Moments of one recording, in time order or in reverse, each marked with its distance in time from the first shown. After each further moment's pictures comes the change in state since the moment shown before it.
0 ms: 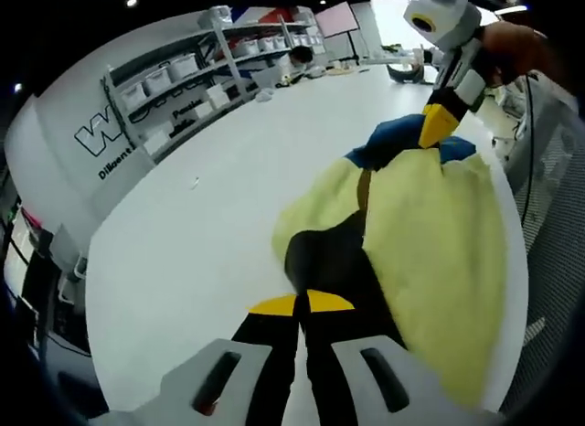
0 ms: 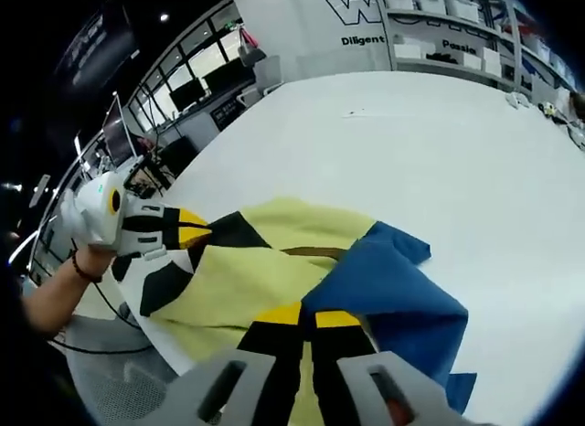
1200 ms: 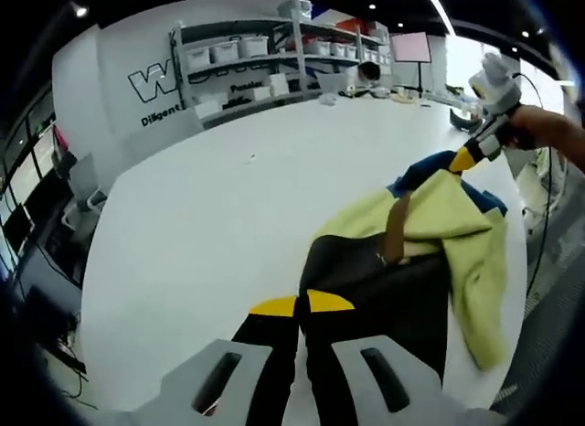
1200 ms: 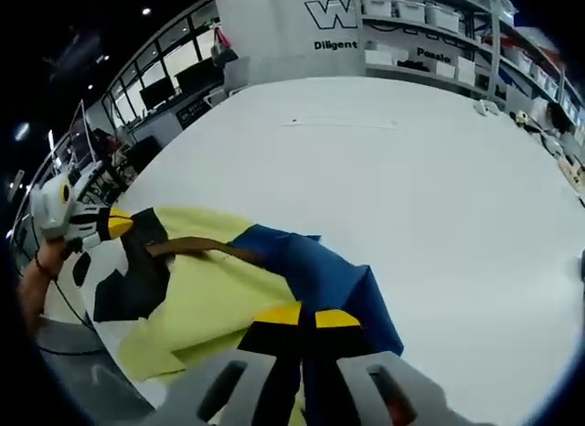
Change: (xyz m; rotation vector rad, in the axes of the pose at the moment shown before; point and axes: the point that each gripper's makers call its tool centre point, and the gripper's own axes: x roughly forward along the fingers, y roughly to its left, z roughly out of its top) left arm -0.016 0.042 -0.015 -0.321 -0.006 0.112; right arm 0.000 -0.088 0.022 -0.023 -0.008 -0.183
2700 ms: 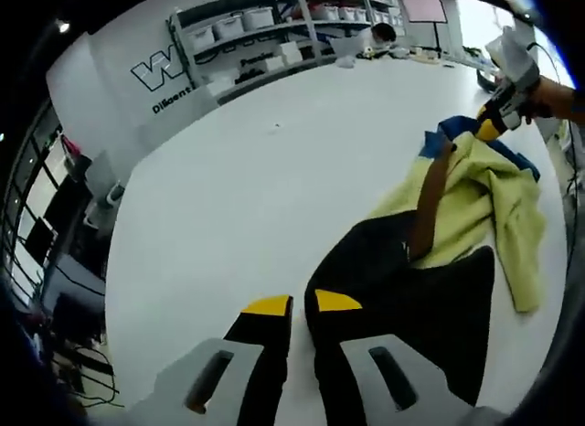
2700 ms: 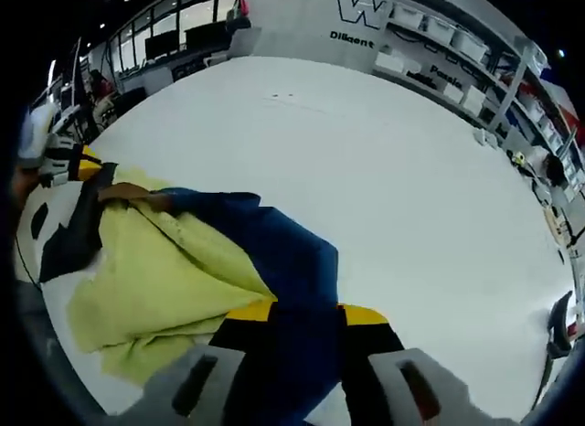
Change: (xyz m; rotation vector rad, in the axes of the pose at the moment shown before) left arm 0.026 0.038 -0.007 0.070 0.136 0.123; right arm 0.027 -0.069 0.001 -0.078 0.041 -0.163
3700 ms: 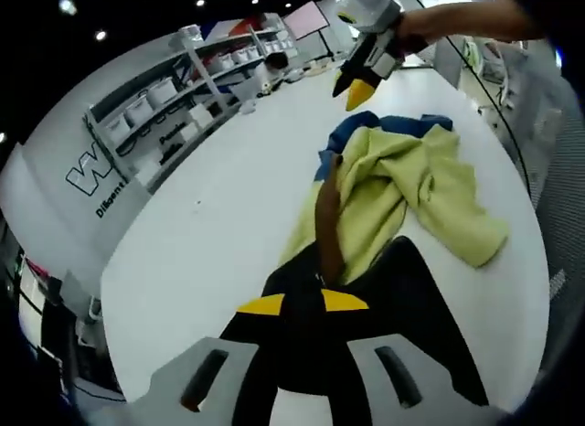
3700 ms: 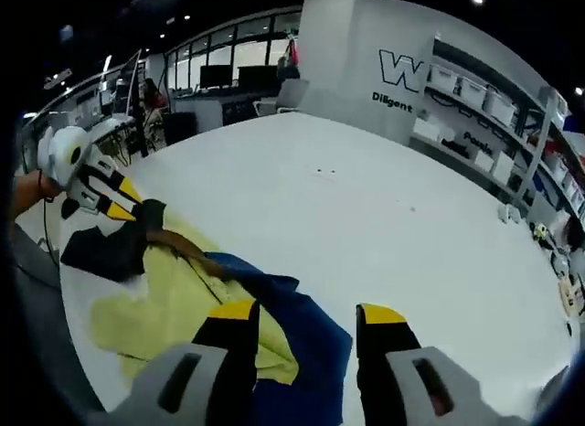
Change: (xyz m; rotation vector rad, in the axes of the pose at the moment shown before) left arm -0.011 -0.069 0.026 0.456 -0.179 -0.219; right arm -0.026 0.053 0.074 -0.345 -0.267 0.188
